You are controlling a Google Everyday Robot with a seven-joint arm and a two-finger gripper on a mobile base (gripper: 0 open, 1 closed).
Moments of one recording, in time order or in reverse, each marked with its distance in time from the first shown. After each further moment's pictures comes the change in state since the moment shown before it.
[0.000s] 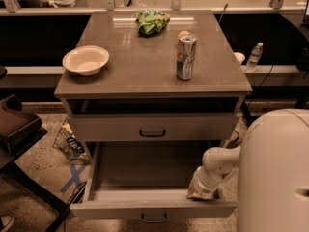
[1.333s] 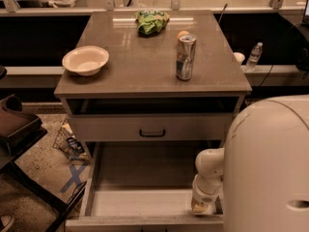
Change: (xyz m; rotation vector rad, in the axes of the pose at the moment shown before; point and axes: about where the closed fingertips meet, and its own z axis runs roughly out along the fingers) arm -0.005 0.054 -0.030 -0.115 0.135 -0.029
